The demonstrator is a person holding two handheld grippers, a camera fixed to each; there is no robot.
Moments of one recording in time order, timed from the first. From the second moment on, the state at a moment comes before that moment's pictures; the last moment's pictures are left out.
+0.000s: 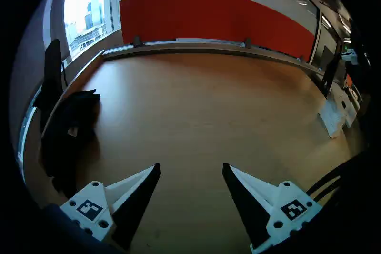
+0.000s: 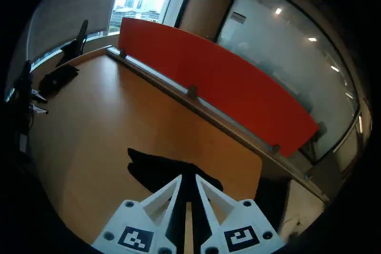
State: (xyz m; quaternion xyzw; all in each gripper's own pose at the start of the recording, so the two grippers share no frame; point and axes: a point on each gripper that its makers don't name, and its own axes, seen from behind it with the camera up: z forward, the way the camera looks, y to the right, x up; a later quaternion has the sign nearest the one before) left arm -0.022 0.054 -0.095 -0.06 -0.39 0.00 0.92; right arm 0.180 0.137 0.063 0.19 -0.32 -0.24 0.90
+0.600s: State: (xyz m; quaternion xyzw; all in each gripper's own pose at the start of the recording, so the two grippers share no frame) left arm -0.019 0.065 -0.091 -0.06 -0.39 0.01 0.92; right arm 0.190 0.174 0.062 0.17 -0.33 -0.24 0.90
